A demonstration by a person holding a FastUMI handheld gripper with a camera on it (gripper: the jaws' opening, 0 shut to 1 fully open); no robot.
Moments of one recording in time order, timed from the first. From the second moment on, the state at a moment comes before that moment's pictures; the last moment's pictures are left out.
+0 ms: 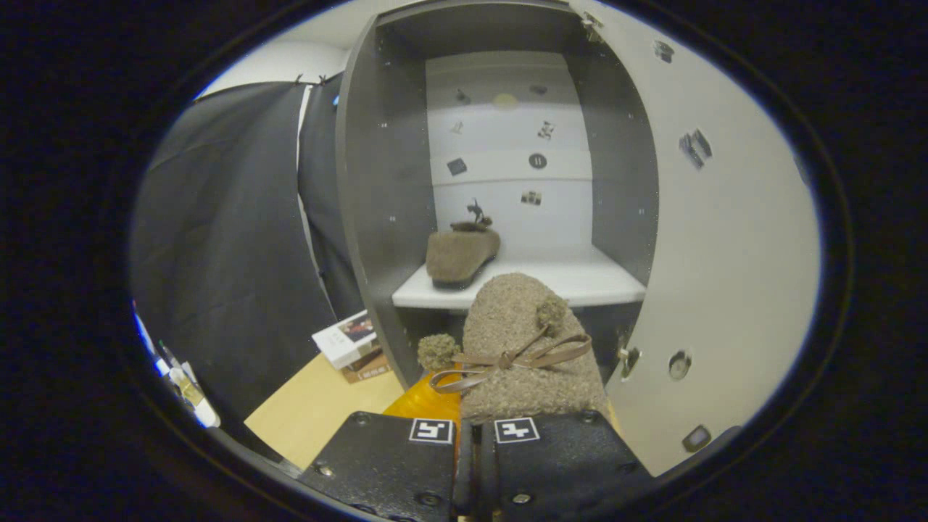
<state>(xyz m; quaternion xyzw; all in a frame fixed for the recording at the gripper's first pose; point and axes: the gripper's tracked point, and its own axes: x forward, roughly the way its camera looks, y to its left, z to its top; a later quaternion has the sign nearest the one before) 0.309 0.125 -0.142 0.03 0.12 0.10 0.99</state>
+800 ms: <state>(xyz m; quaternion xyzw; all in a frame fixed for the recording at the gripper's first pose) 0.510 0.118 -0.065 0.03 0.06 0.05 1.00</state>
